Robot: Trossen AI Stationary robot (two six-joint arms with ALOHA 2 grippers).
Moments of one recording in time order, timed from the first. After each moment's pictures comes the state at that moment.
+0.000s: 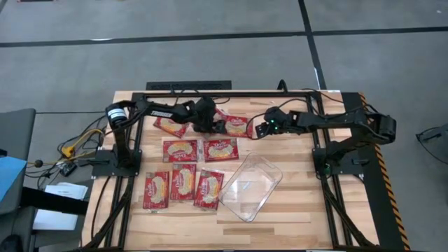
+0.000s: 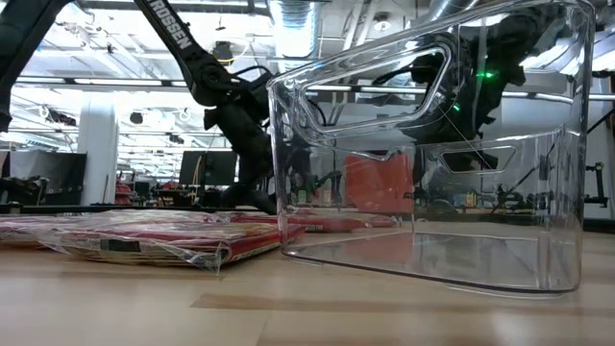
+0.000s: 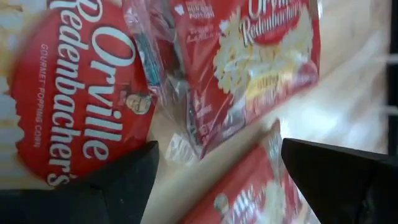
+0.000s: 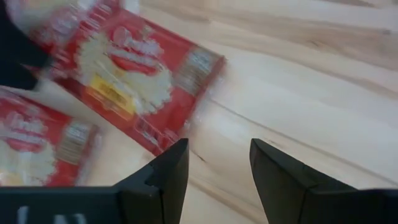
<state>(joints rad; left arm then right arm) 0.47 1.89 1.04 0.04 0.26 -0.91 -0.38 1.35 0.67 -0.24 0.21 0.76</state>
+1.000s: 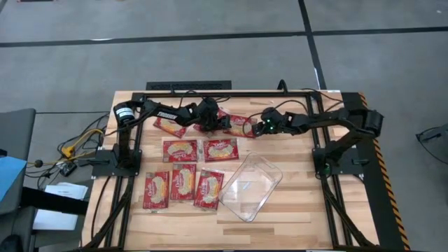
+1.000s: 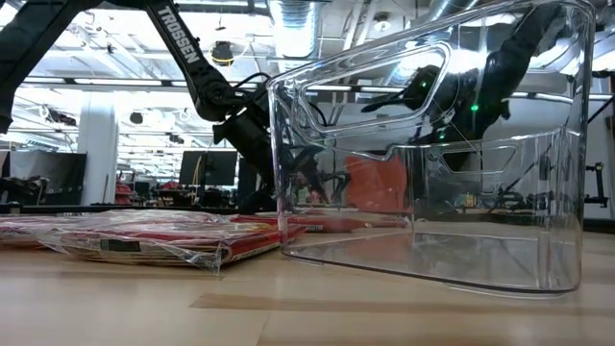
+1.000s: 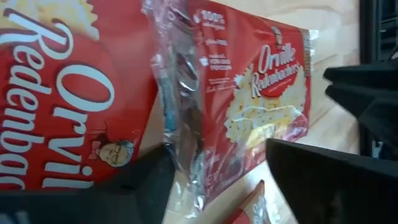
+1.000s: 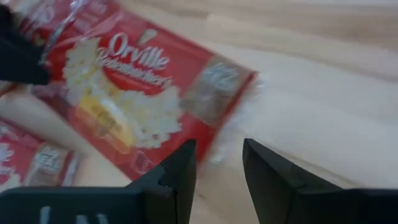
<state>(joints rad) 0.45 1.98 1.04 0.25 0.19 -1.06 -0.44 1.54 0.61 0.04 0.14 0.75</state>
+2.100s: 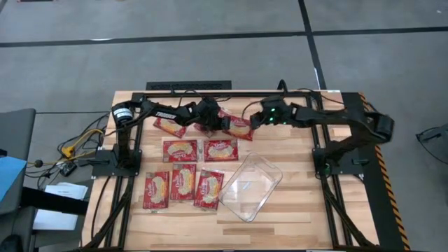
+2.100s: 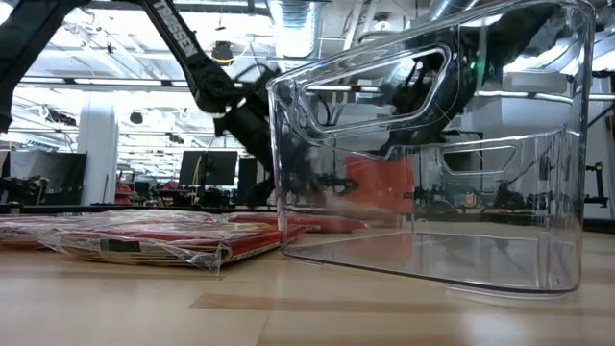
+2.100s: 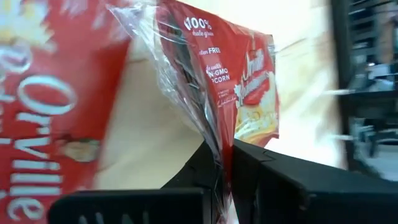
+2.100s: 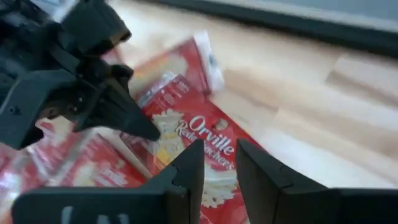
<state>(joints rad) 0.45 1.92 1.05 0.26 0.25 -0.98 -0.46 1.35 0.73 -0.02 0.07 0.59</state>
